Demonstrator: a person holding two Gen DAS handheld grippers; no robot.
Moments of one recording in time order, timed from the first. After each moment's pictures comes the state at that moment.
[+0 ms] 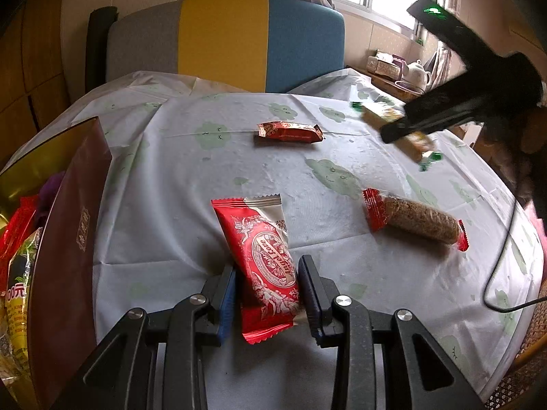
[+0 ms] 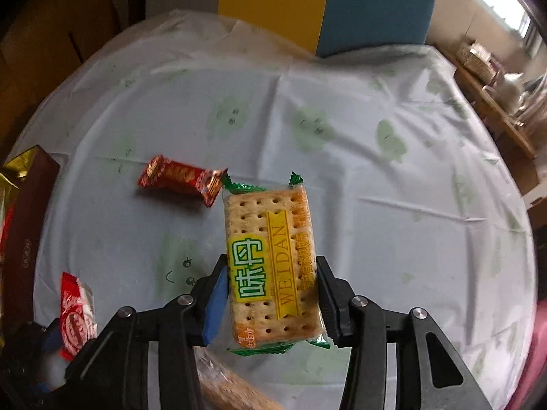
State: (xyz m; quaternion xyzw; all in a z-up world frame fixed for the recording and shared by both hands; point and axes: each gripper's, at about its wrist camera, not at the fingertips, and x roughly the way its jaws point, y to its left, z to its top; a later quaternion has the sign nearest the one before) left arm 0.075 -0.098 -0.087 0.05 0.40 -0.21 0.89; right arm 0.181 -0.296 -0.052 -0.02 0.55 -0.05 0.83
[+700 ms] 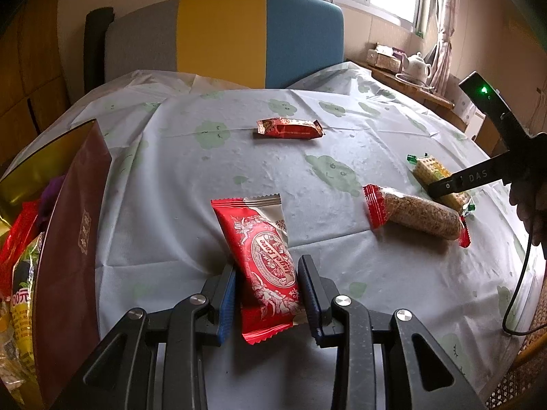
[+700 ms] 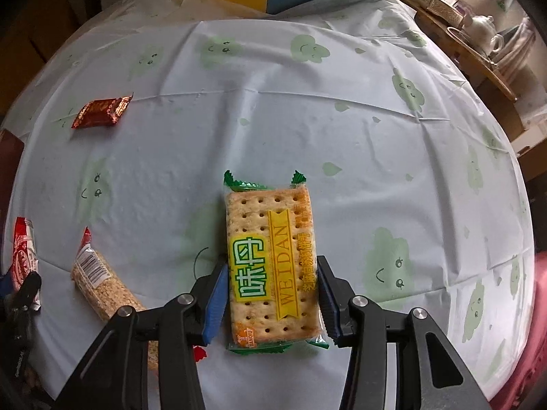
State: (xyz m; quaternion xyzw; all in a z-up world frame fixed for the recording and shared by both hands) left arm 0.078 -0.103 -0.084 0.06 0.41 -0.21 0.89; right arm 0.125 -0.361 -0.093 0.02 0.60 -0.10 0.79
